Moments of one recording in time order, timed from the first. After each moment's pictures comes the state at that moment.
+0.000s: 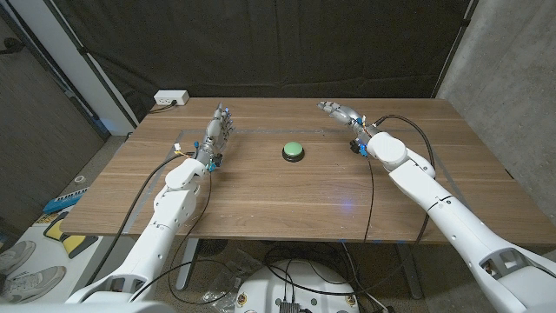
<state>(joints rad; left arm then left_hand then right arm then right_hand) 0.91 0.26 0.03 -1.34 -0.35 -0.15 -0.26 0.08 0.10 0.04 0.16 0.29 -0.17 -0.12 0.18 0.17 -0.17 -0.07 0.19 0.17 -0.17 -0.03 0.18 0.17 -0.17 -0.01 0.26 0.20 -0.80 -0.48 -0.39 -1.62 -0.12 -0.06 0.10 0.27 0.12 0.32 -0.12 0.18 0.14 -0.06 0.19 0.17 0.12 0.00 0.21 0.18 0.01 0.03 0.18 0.17 -0.03 0.05 0.40 0.19</state>
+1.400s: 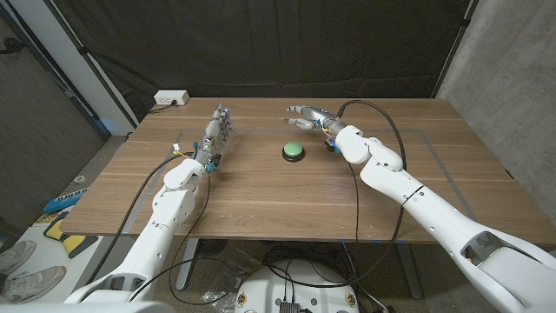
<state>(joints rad) 0.90 0.26 0.02 -1.31 -0.36 -0.15 -0.28 0.08 0.10 0.03 0.15 0.30 -0.17 -0.12 0.18 0.17 -0.17 -0.07 0.19 0.17 -0.17 -0.03 0.18 0.17 -0.17 -0.01 0.26 0.20 -0.69 -0.45 -0.62 -1.67 -0.60 -0.14 0.14 0.37 0.17 0.39 -0.14 0.20 0.17 -0.09 0.18 0.18 0.12 -0.03 0.20 0.18 -0.01 -0.03 0.17 0.17 -0.05 0.01 0.36 0.19</state>
